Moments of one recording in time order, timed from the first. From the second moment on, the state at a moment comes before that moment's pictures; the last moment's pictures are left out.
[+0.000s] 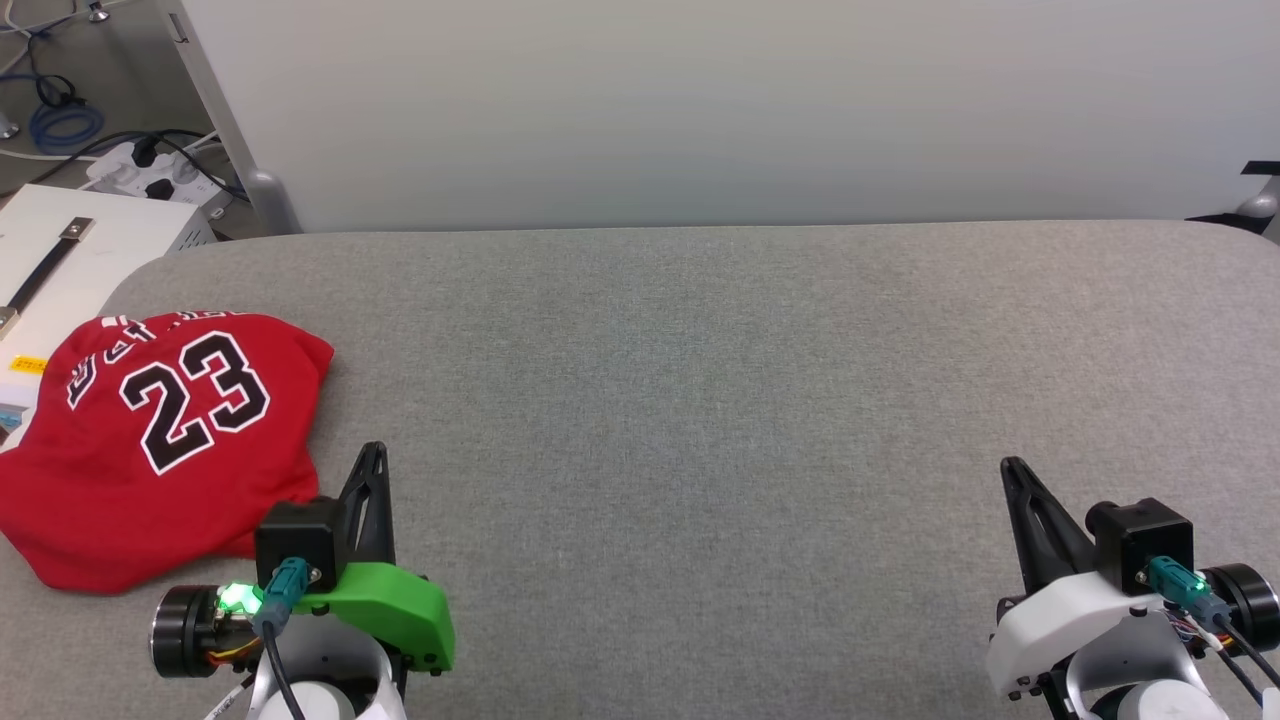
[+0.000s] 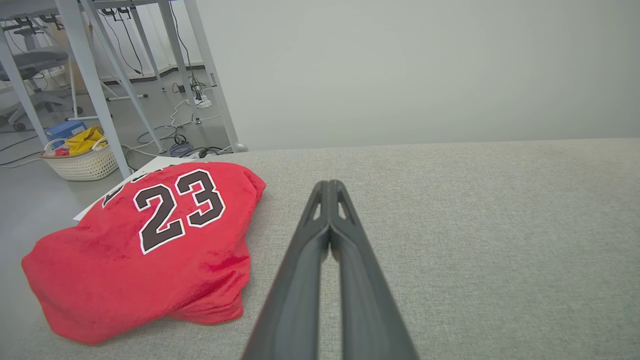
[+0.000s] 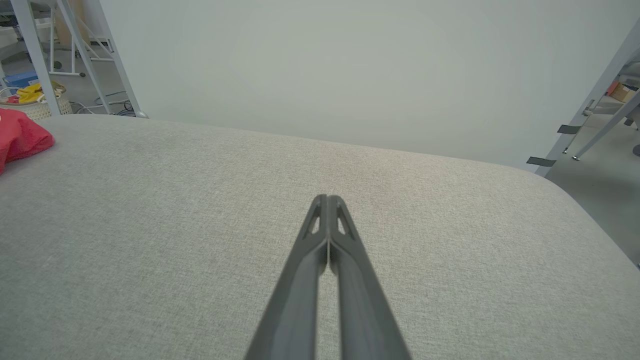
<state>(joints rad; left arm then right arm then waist) -0.01 0.06 0.00 0.00 -0.01 0.00 0.00 0.02 -0.05 0.00 0.00 0.01 0.13 0.00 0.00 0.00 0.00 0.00</state>
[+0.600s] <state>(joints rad) -0.01 0.06 0.00 0.00 -0.01 0.00 0.00 0.02 -0.05 0.00 0.00 0.01 0.13 0.00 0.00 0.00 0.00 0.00</state>
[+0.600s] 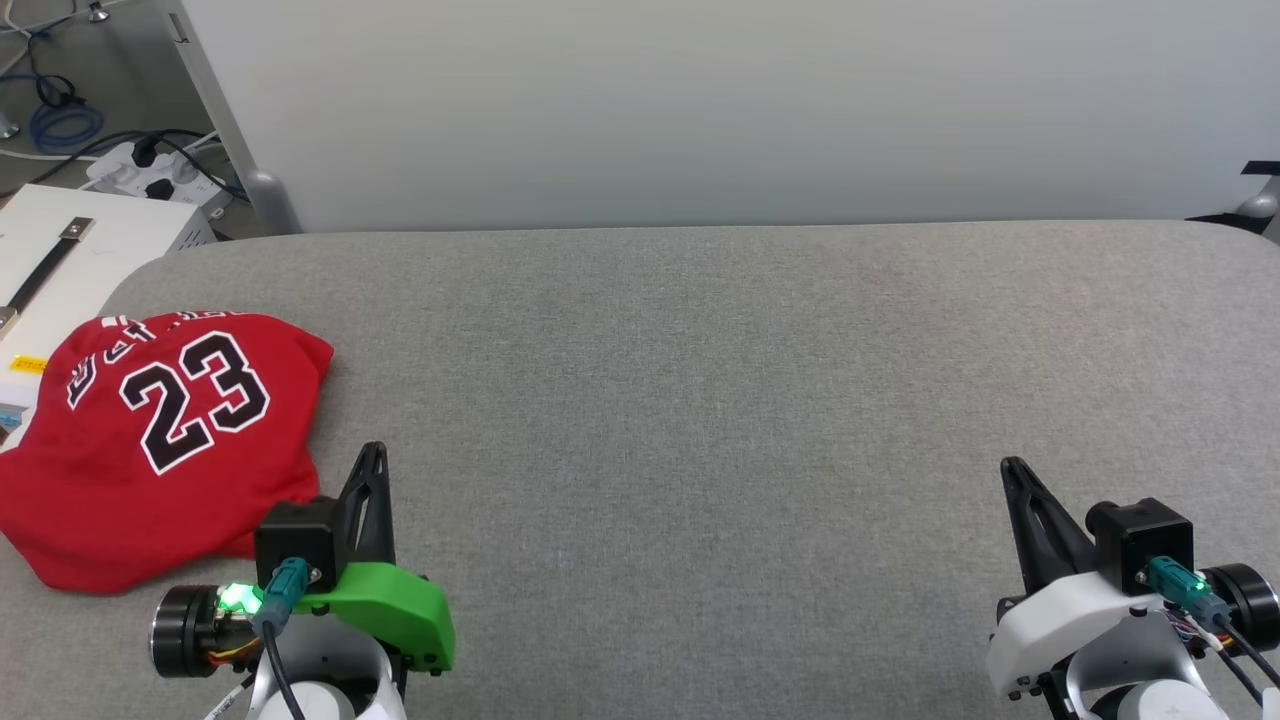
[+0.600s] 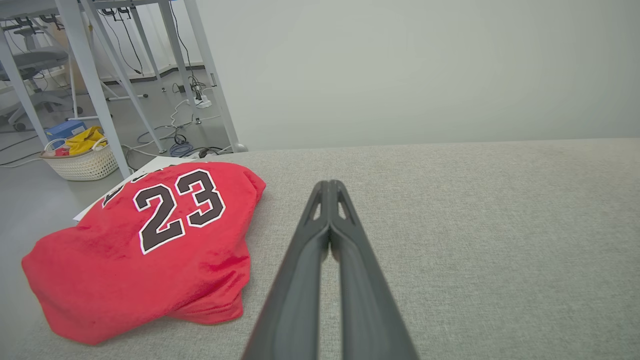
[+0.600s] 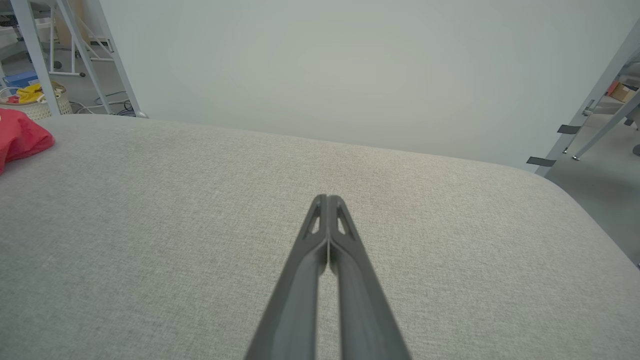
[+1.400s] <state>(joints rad) -0.01 0.06 -0.01 0.02 -0.03 0.00 -0.02 0.02 -0.05 -0.01 0.00 0.04 0.13 -0.02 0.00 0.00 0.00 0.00</state>
